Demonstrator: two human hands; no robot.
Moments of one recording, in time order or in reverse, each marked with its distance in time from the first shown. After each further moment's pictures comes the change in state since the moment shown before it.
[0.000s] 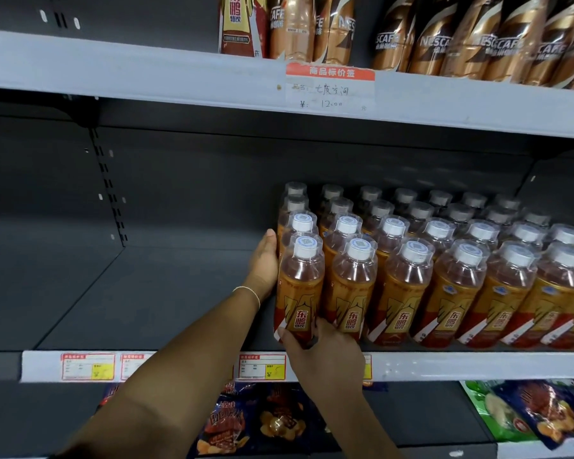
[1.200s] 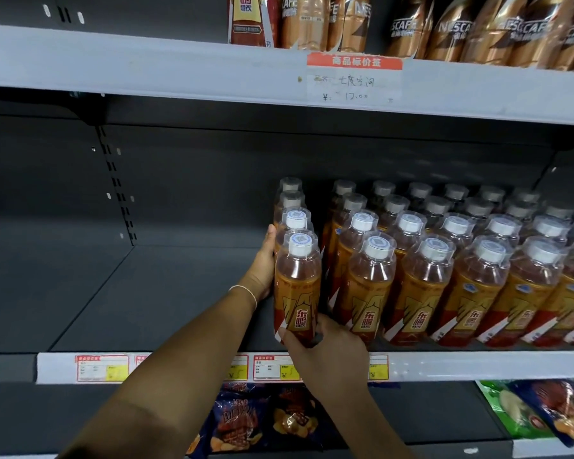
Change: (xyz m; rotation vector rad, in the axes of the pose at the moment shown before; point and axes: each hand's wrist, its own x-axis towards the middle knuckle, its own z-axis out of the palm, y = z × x) left_hand 0.004 0.004 -0.023 -0.365 -0.290 -0.121; right_hand 0.002 -0.010 0.010 0.054 -0.034 -0.046
